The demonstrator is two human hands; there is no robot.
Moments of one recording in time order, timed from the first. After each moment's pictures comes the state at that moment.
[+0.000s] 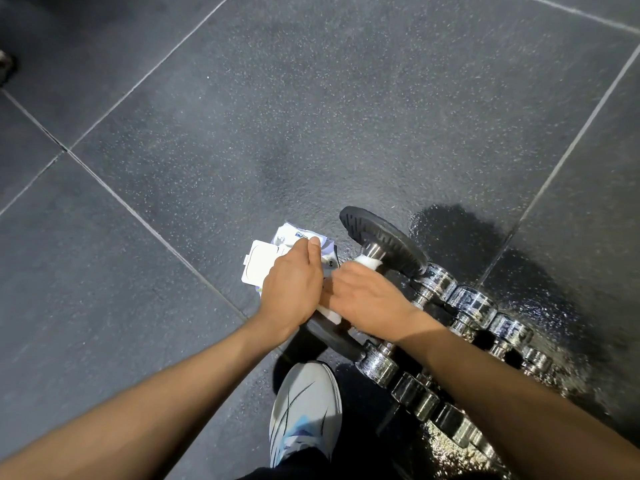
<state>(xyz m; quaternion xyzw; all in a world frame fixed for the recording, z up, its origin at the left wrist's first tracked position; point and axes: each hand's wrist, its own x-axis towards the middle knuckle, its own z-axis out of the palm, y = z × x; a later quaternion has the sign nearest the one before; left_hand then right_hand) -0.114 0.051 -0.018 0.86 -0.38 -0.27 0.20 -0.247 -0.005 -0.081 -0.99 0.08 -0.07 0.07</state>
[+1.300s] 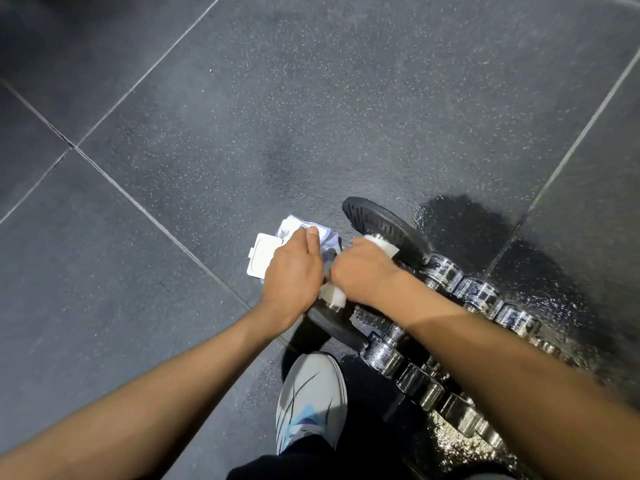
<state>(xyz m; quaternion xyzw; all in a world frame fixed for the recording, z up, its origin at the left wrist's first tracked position) -0.111 0.050 -0.017 0.87 -0.36 -0.26 0.22 -0.210 -0.024 -0.036 -0.97 0.12 0.23 0.04</state>
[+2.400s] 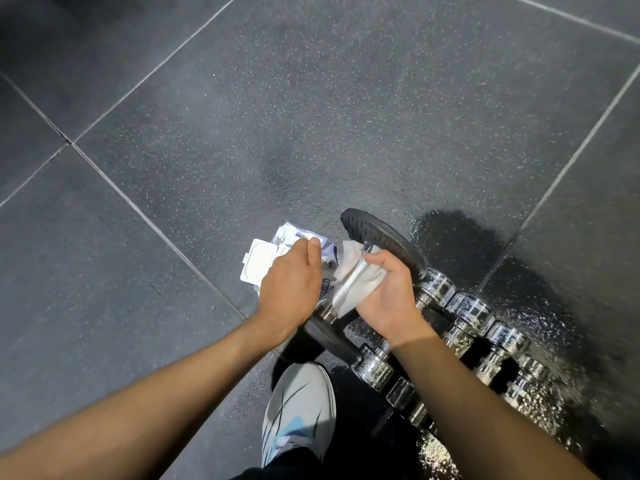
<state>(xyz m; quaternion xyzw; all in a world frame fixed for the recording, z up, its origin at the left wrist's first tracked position) -0.116 0.051 -0.015 0.87 -0.37 -0.28 0.20 -0.243 -0.007 -0.055 -0.06 0.41 -0.26 0.87</state>
